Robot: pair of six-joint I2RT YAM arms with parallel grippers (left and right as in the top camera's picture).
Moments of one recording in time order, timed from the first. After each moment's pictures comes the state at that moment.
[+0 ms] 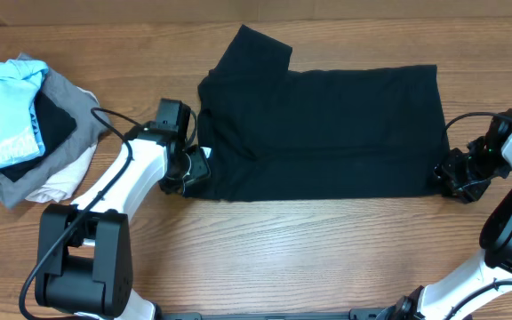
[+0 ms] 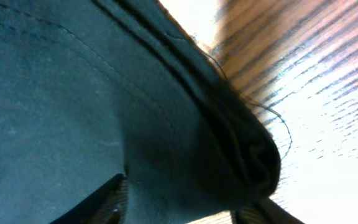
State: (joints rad) left arm -0.18 1.74 1.07 -0.75 0.10 -0.57; right arm -0.50 1.96 1.27 -0.99 -0.20 0.26
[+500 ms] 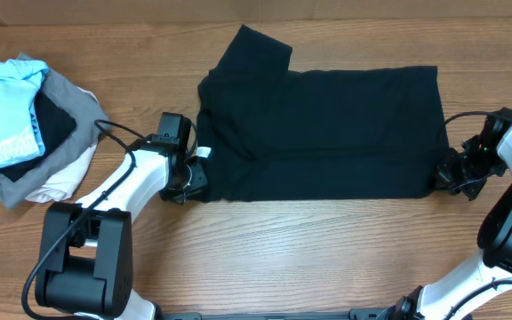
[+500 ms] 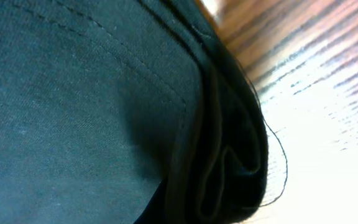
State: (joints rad) left arm -0.18 1.74 0.97 -0.65 0.10 -0.56; right arm -0.48 1.96 1.26 -1.01 -0.19 0.25
